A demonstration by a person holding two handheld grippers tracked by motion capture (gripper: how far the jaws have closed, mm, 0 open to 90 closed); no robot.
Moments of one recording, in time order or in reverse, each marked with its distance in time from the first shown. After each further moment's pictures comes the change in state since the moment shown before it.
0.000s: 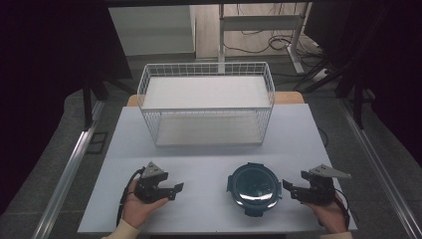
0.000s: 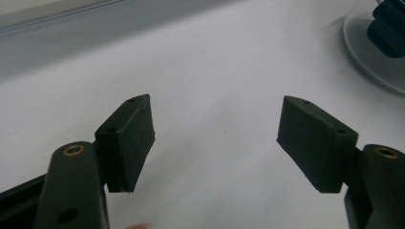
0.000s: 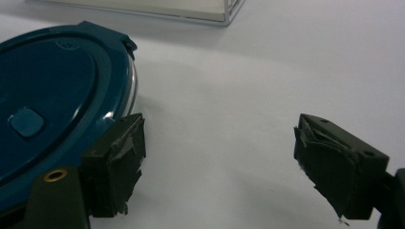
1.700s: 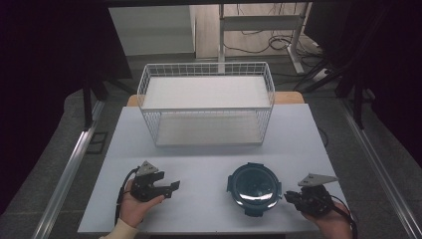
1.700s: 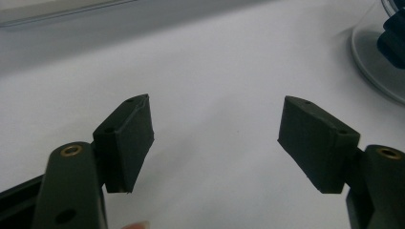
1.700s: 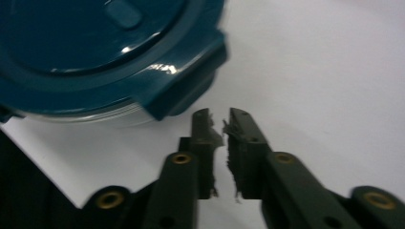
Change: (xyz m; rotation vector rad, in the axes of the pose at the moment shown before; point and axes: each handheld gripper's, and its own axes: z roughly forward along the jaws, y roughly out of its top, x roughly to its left) left arm 0.011 -0.003 -0.004 -0.018 -0.001 -0.048; right arm 0.030 -0.001 -0.017 0.260 0.103 -0.191
